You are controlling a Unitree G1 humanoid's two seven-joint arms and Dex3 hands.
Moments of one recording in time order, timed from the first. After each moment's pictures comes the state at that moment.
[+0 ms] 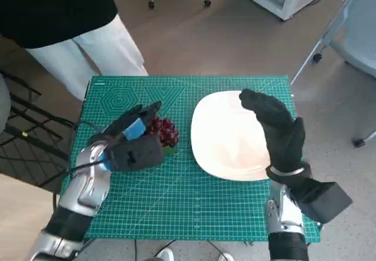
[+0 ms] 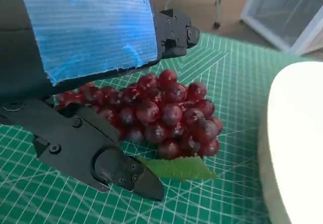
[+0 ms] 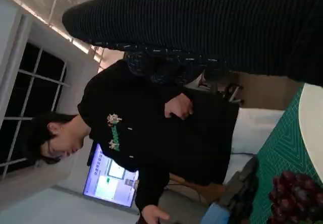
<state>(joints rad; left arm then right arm) -0.58 0.42 -0.28 0.35 0.60 0.27 -0.36 -0.50 -0.04 -0.12 0.55 0.33 -0.76 0.52</state>
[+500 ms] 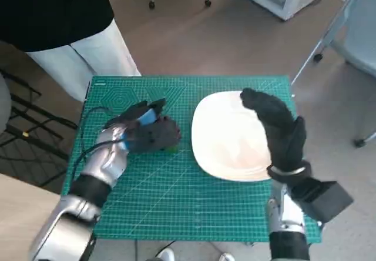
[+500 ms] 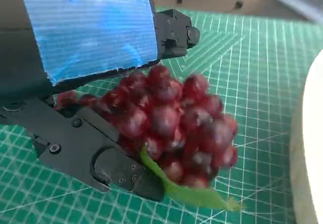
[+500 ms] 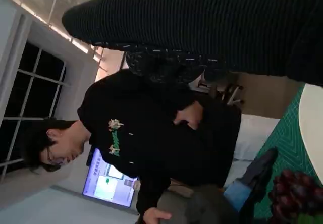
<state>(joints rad) -0.86 0.32 -0.39 0.90 0.62 0.16 -0.26 -0.51 -0.04 -0.12 0.55 0.33 -0.76 0.52</state>
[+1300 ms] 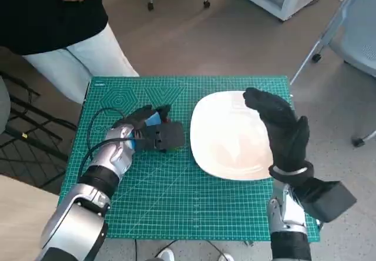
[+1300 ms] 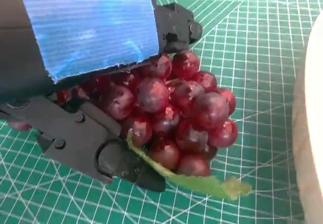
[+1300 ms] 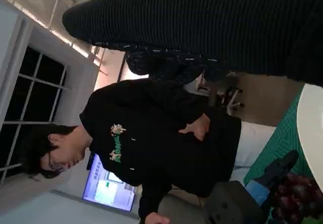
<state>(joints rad) -0.95 0.28 -0.42 1.15 0.59 0.06 -0.23 -0.51 -0.05 -0.13 0.56 0.34 -0.76 0.52</state>
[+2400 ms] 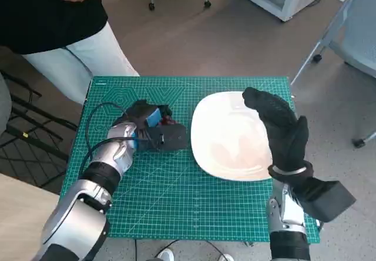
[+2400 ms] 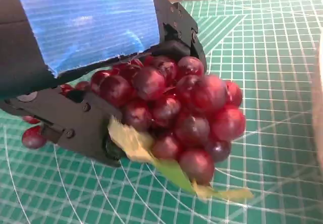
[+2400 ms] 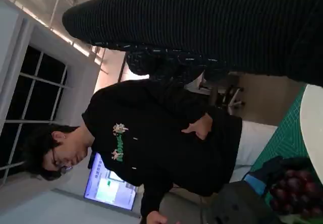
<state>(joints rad) -0.99 0.28 -0.51 1.19 0.66 0.07 -0.15 -0.51 -0.04 -0.13 0.55 0.34 -0.76 0.52</state>
